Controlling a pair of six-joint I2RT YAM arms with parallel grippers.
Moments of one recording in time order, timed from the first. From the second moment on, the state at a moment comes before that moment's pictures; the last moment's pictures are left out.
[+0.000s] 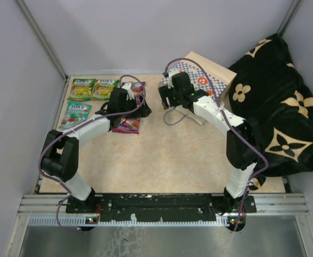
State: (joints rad) left arm -0.44 1.66 1.08 0.03 0.09 -0.42; right arm 0.53 1.81 1.51 -0.35 0.01 0.06
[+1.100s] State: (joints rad) left arm -0.56 2.21 1.23 1.08 0.43 -0.92; right arm 0.41 1.55 1.48 -0.21 -0.17 0.21
